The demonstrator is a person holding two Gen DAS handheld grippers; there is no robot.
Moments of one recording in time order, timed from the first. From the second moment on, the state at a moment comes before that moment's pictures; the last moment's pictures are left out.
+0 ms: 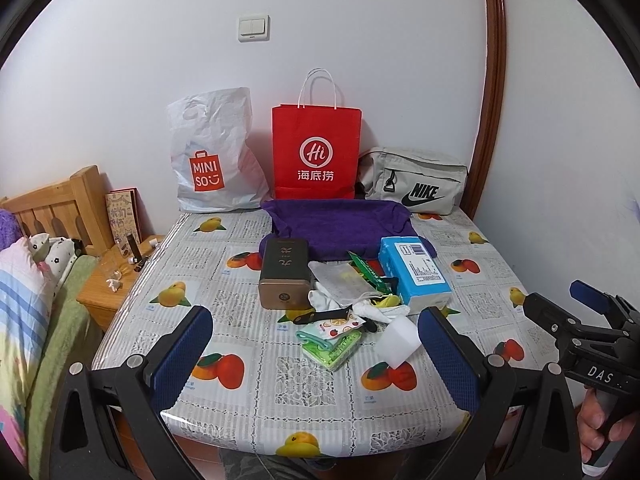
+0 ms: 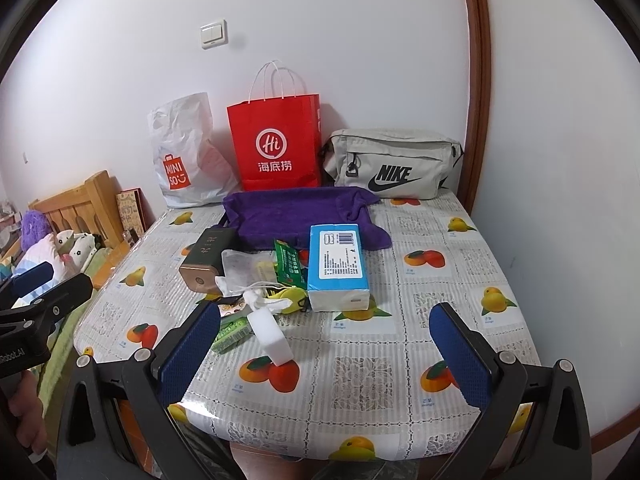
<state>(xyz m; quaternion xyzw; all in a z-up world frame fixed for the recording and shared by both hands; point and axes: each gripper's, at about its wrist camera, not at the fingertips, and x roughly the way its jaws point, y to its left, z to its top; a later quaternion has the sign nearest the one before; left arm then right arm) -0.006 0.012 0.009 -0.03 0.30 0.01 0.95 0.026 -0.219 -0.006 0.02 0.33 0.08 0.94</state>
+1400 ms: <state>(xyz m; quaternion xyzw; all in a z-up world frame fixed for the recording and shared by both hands) -0.010 0.012 0.011 -0.03 0.30 0.01 0.95 0.022 -0.217 -0.004 0.02 0.32 0.09 0.94</state>
